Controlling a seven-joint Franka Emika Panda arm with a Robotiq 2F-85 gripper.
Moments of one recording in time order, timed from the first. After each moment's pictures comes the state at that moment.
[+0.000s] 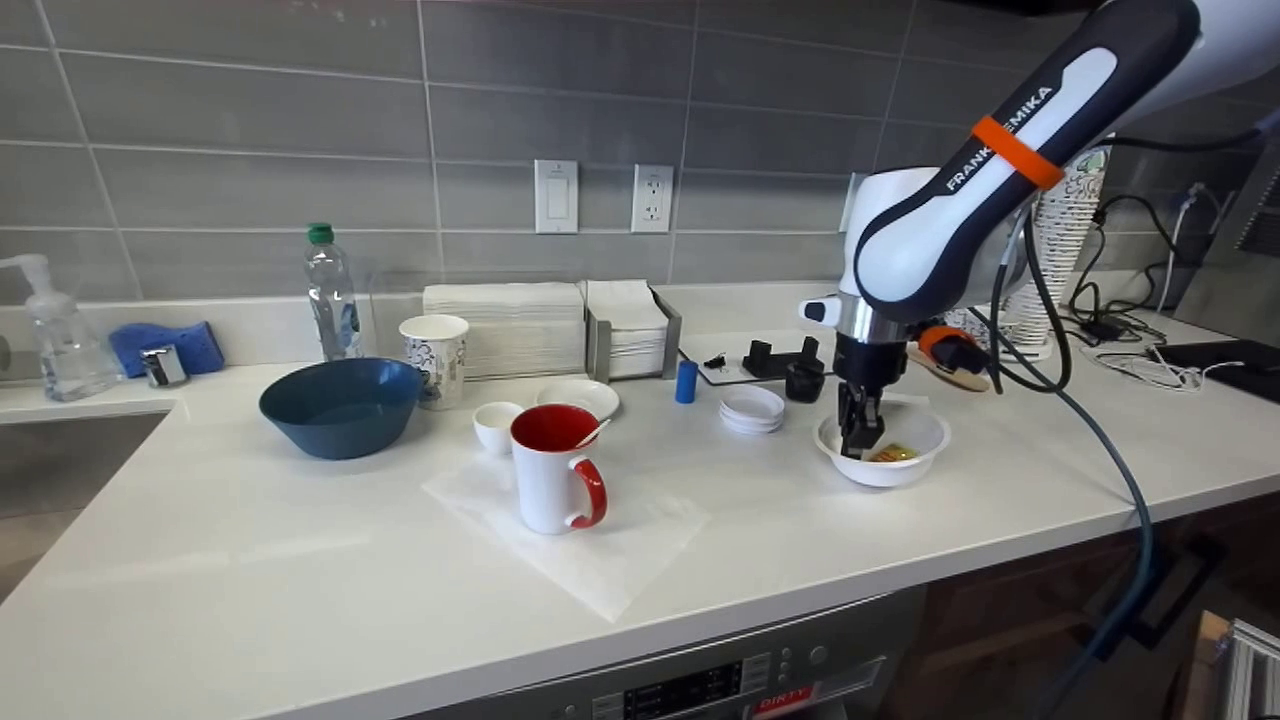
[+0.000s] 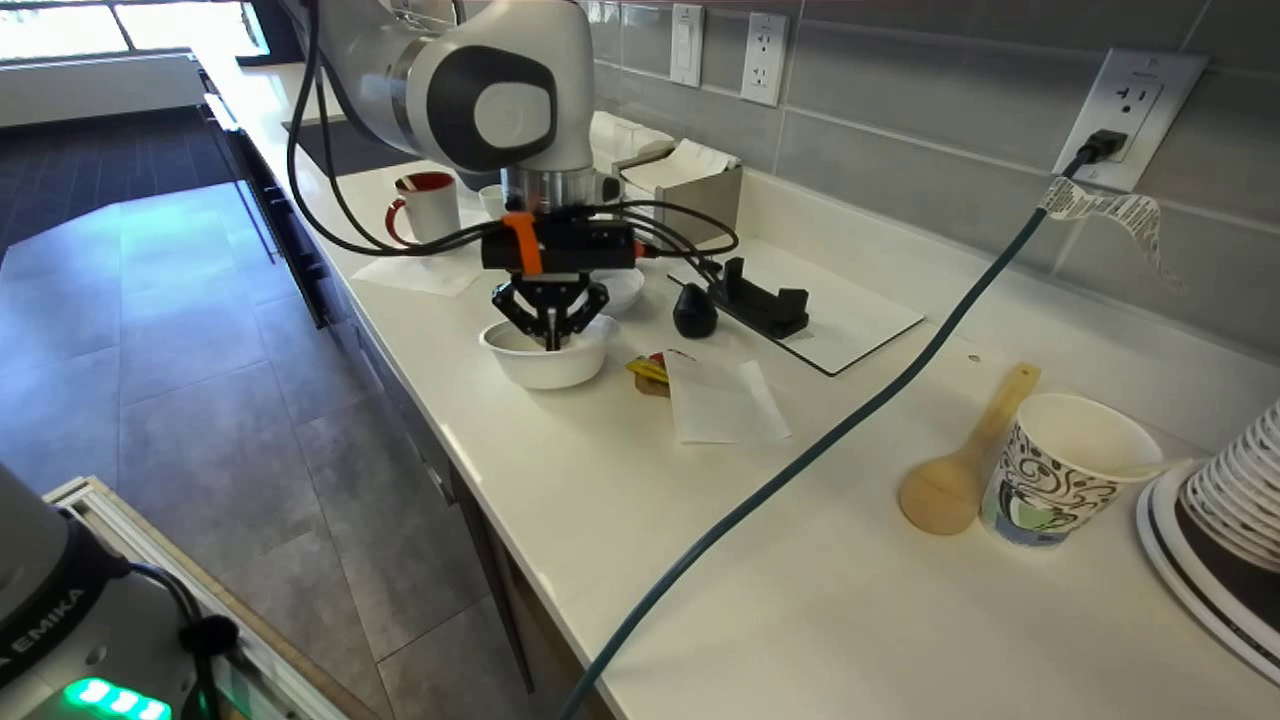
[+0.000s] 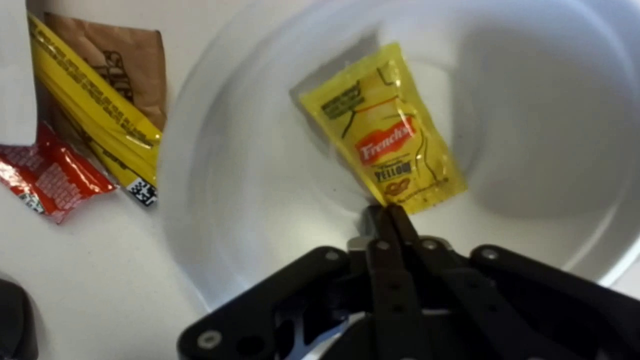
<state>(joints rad) -0.10 0.17 -0.09 -2.46 -0.03 2.54 -0.86</state>
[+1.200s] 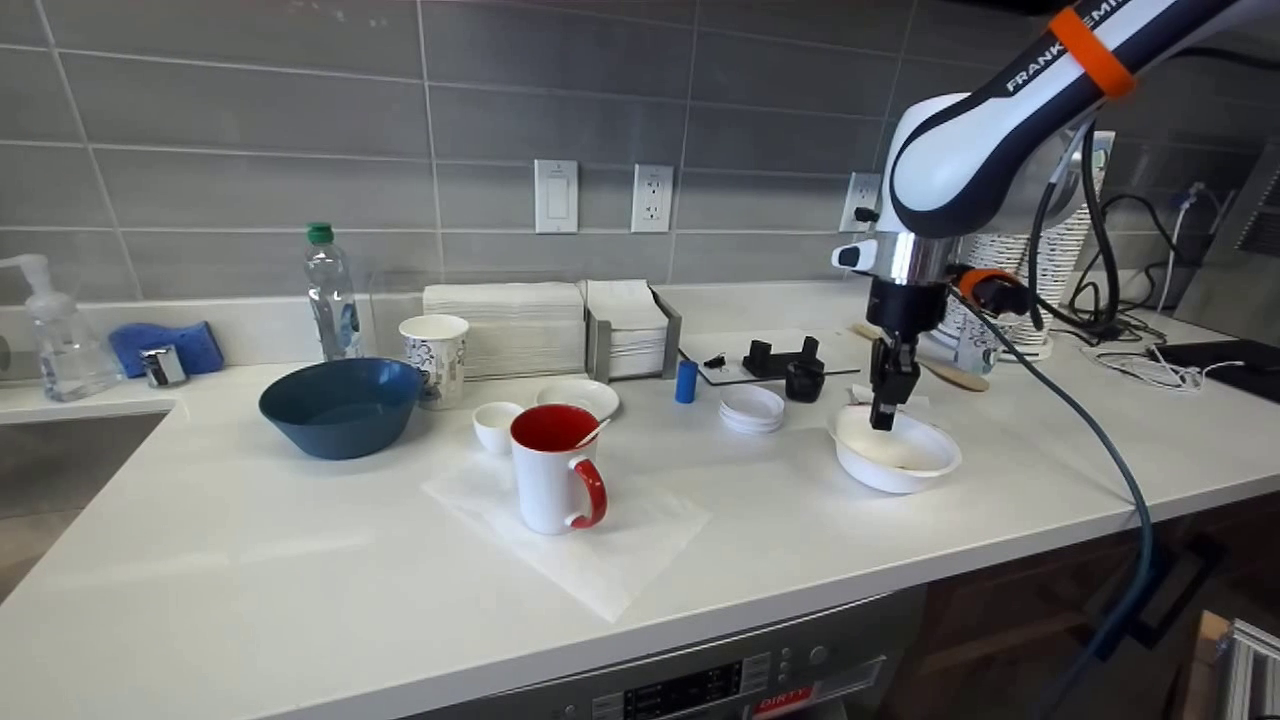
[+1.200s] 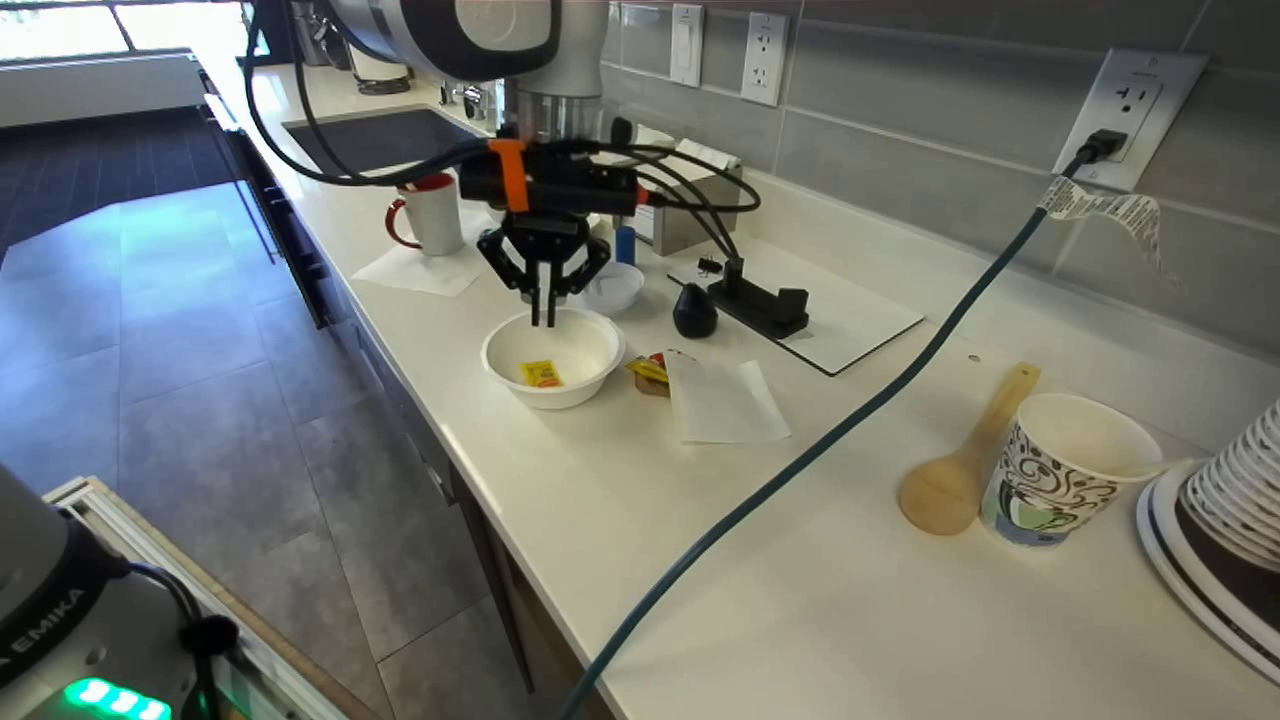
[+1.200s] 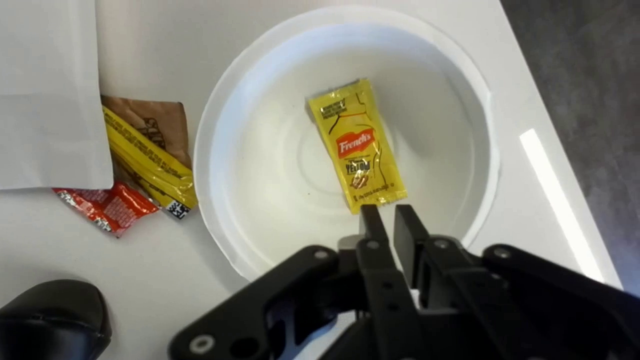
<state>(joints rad) -0.12 -0.01 -0.12 -2.46 0.02 2.33 -0.86</state>
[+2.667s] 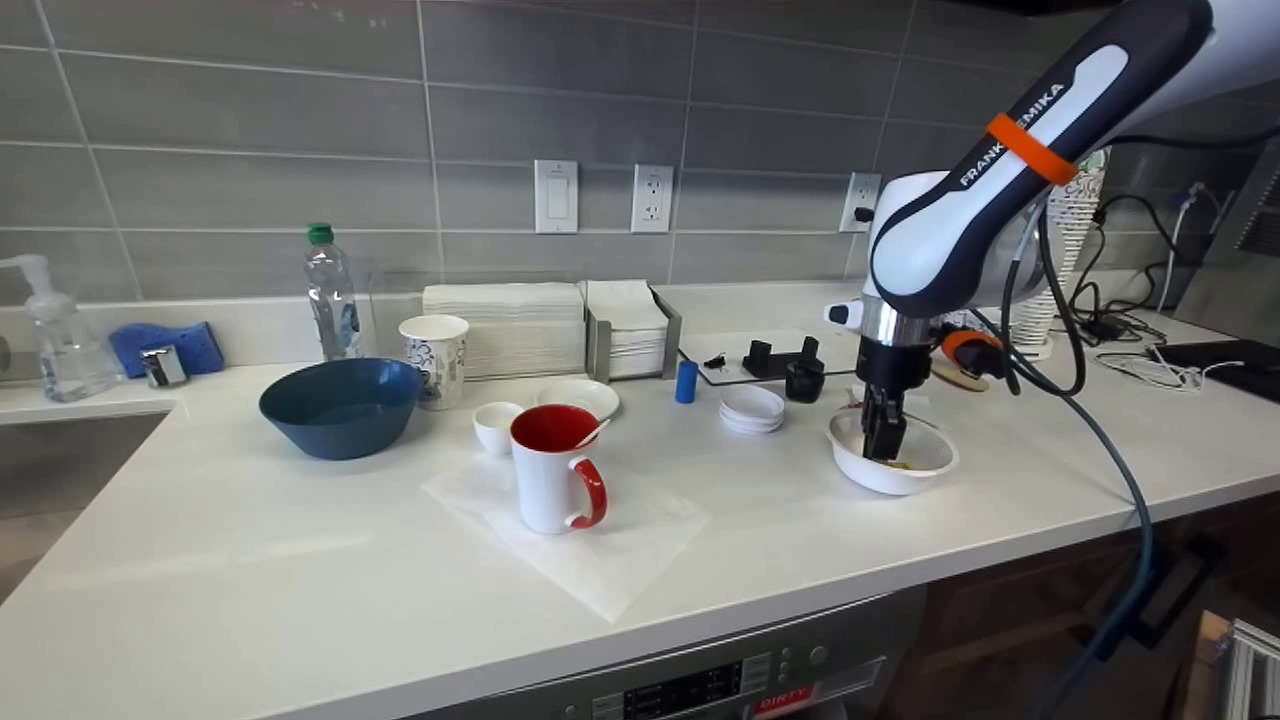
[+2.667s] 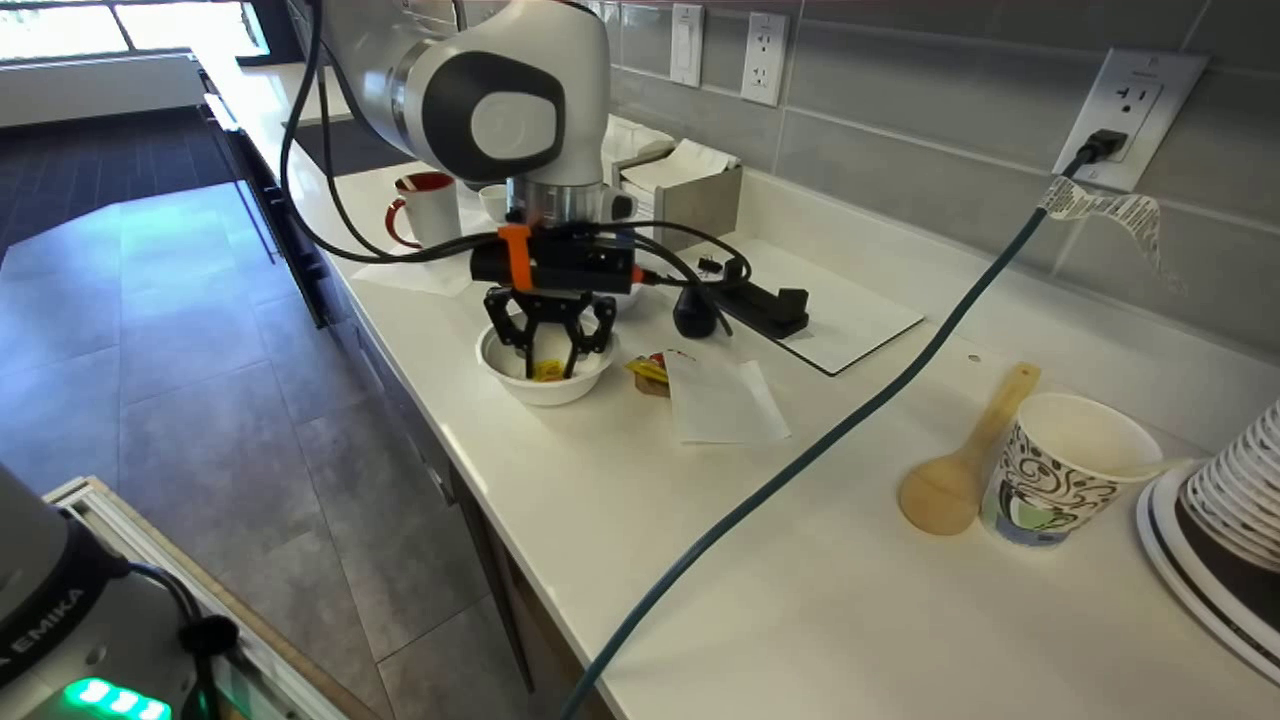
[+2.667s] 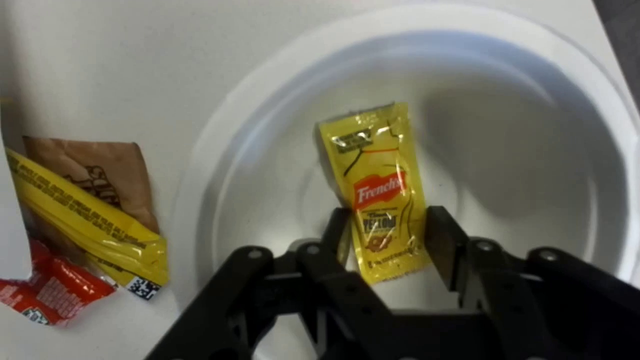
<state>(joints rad) -0.13 0.15 -0.12 -2.49 0.03 2.51 -0.83</state>
